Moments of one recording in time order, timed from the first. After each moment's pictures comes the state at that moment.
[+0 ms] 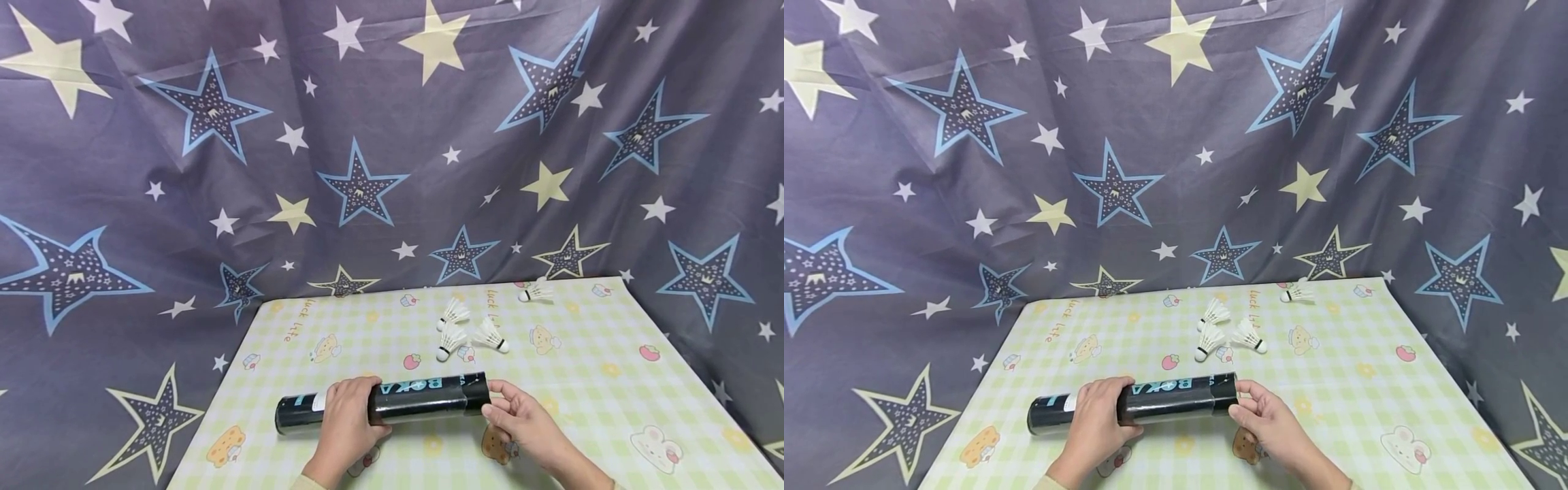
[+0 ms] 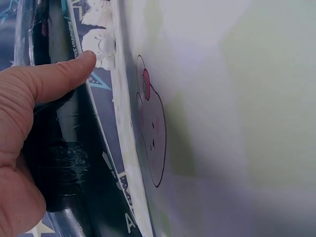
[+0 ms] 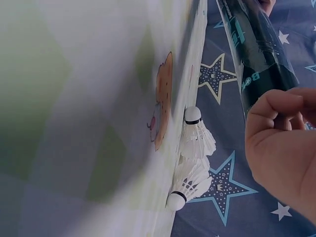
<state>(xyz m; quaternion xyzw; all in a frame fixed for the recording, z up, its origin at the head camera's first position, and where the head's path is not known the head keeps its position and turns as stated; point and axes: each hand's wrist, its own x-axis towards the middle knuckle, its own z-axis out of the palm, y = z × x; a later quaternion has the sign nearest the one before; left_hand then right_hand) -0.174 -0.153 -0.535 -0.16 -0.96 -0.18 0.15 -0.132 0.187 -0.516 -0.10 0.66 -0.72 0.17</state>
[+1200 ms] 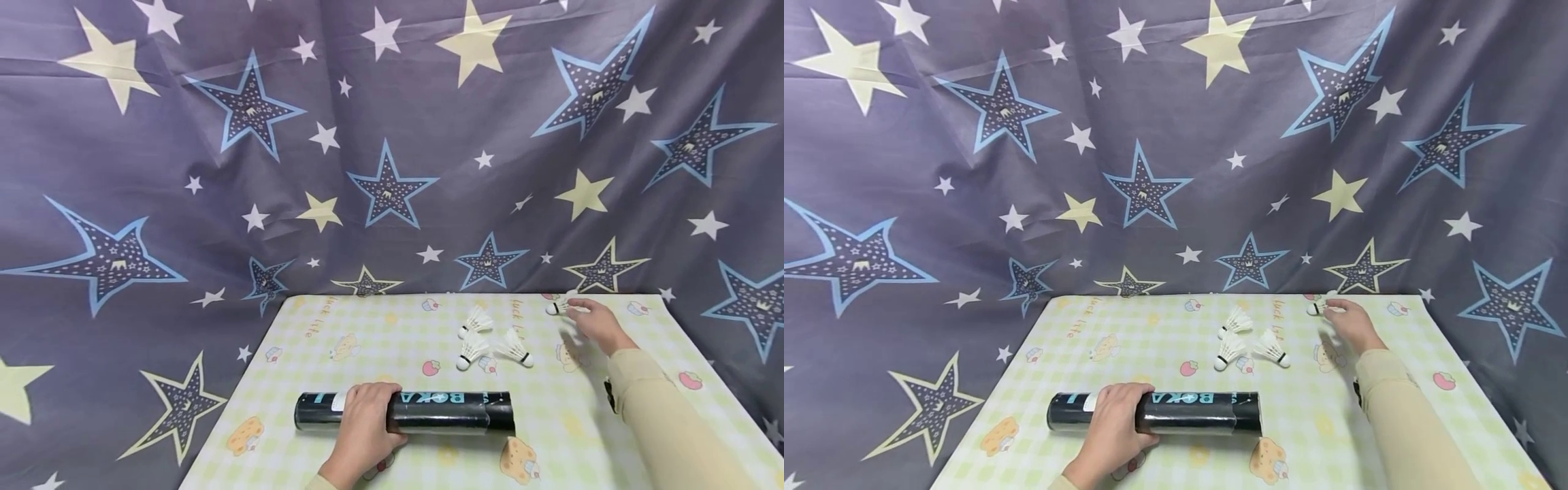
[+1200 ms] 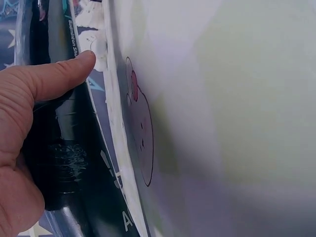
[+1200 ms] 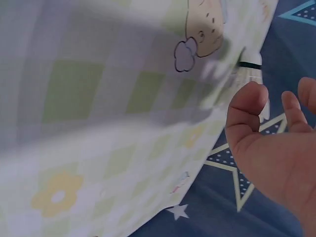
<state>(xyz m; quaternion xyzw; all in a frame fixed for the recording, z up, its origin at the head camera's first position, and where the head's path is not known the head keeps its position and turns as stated) -0.173 -0.155 -0.538 -0.17 -0.96 -0.16 0.13 -0.328 0.337 -0.507 0.04 0.89 -0.45 0.06</state>
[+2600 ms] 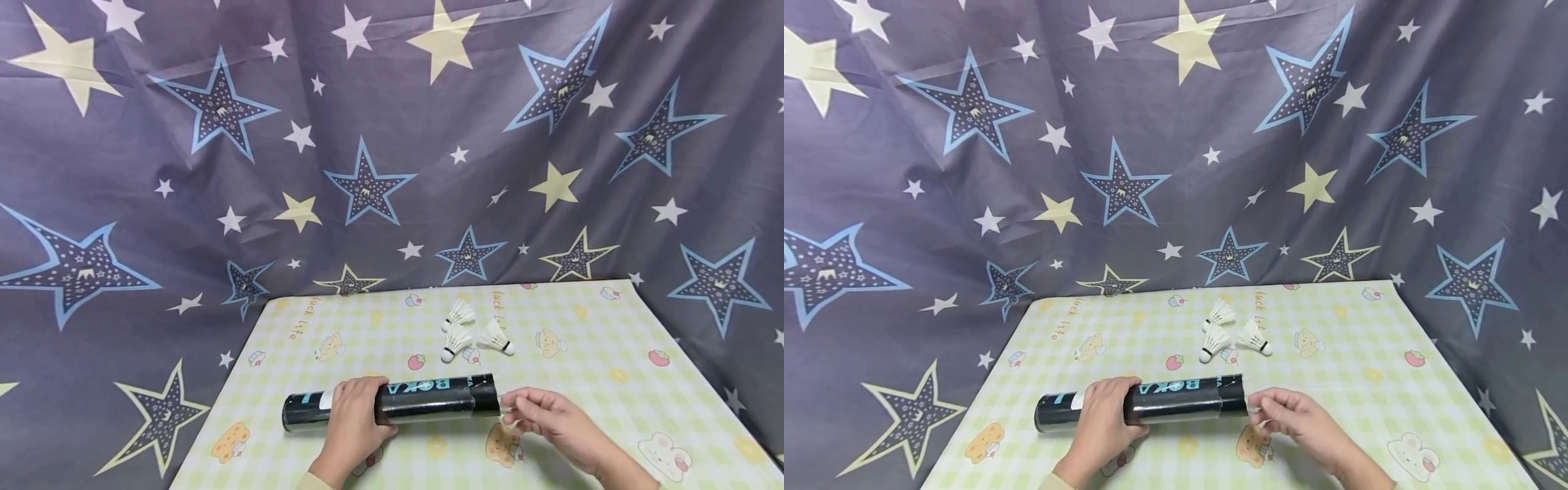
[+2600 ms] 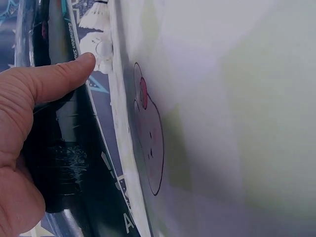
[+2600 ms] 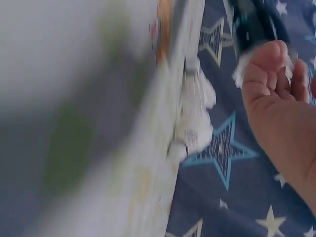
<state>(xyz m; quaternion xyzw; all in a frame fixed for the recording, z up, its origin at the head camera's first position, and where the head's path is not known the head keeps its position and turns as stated) -0.177 -0.149 -0.541 -0.16 -0.96 -0.18 0.16 -0.138 0.238 -0.515 -0.19 0.62 -0.73 0.21</state>
